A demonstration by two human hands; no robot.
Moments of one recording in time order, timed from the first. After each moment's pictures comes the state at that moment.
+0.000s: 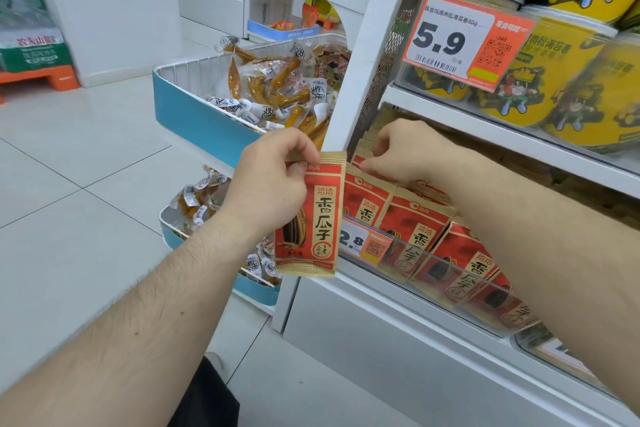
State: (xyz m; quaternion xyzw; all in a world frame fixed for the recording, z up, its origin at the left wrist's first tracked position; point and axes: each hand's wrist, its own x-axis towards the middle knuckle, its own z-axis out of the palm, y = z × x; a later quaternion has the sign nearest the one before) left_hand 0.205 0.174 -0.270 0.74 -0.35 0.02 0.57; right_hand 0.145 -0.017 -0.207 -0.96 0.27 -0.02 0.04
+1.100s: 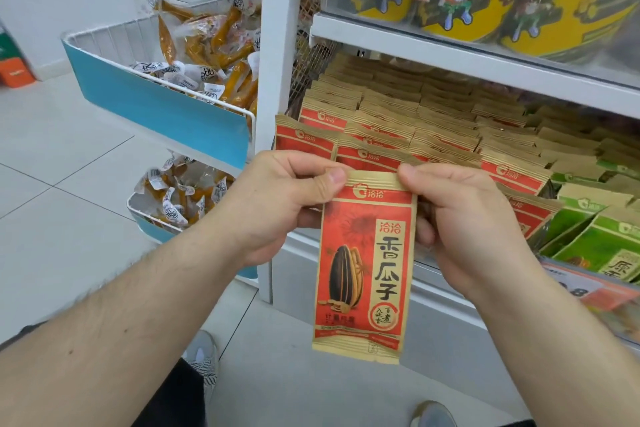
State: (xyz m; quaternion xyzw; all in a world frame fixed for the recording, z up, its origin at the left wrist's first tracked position) left_hand 0.132 0.138 -0.282 0.55 -0.32 -0.39 0.67; right_hand -0.009 0.024 -0.260 -0.65 0.29 -0.25 0.66
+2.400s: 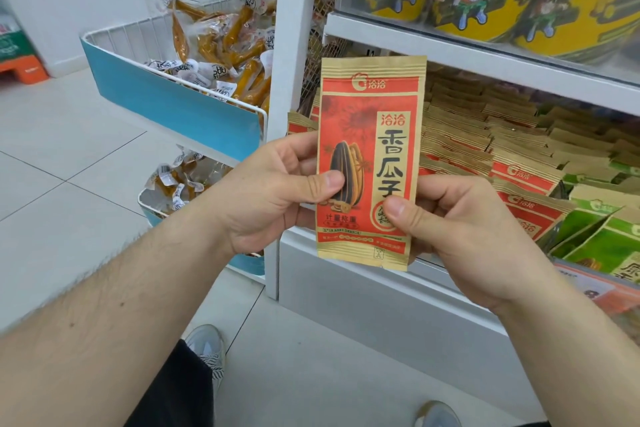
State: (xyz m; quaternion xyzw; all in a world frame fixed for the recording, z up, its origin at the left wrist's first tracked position) left_hand 0.148 0.151 -0.281 0.48 -0.36 -0.46 0.65; right_hand -0.020 0.027 -0.265 -0.73 0.16 -0.18 0.64
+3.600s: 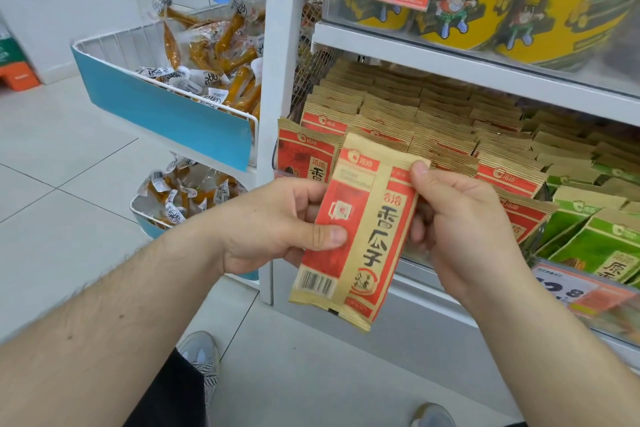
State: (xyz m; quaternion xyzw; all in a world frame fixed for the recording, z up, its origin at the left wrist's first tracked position) left_hand 0.143 0.150 -0.290 0.54 -0.37 -0.54 0.53; right_hand -0.011 0.022 -0.271 -0.64 0.31 -0.29 0.65
